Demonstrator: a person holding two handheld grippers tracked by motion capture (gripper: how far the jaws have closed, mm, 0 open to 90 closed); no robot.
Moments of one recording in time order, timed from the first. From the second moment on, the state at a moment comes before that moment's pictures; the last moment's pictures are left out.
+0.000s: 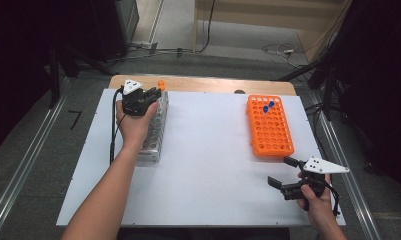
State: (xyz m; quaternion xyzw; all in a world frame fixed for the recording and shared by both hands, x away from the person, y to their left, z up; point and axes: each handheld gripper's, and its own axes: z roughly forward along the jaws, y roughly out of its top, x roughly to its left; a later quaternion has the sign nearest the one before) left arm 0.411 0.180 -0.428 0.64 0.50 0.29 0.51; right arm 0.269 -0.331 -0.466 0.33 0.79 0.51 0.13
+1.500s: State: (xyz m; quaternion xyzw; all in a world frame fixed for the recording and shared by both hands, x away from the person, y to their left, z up) left arm 0.350 0.165 -0.412 0.67 0.47 0.22 0.54; right arm 0.272 -0.330 -0.465 0.34 0.78 0.51 0.13
